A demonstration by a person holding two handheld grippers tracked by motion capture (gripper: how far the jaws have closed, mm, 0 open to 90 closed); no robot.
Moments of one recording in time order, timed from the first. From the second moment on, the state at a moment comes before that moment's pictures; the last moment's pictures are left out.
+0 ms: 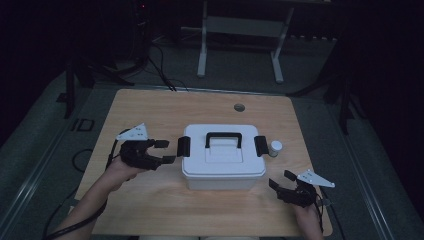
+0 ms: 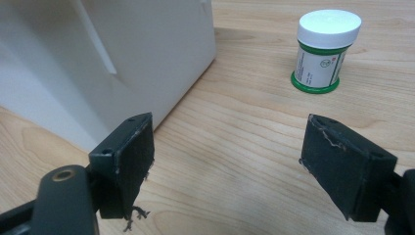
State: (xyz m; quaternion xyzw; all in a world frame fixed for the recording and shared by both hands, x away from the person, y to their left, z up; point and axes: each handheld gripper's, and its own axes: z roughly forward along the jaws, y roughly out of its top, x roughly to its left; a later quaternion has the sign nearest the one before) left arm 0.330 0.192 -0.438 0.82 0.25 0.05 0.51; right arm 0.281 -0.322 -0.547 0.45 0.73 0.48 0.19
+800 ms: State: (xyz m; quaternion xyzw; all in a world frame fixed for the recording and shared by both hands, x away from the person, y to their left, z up) left arm 0.382 0.111 -0.401 0.86 0.20 0.04 0.47; right arm 0.280 -0.320 -0.549 0.44 0.74 0.47 0.18
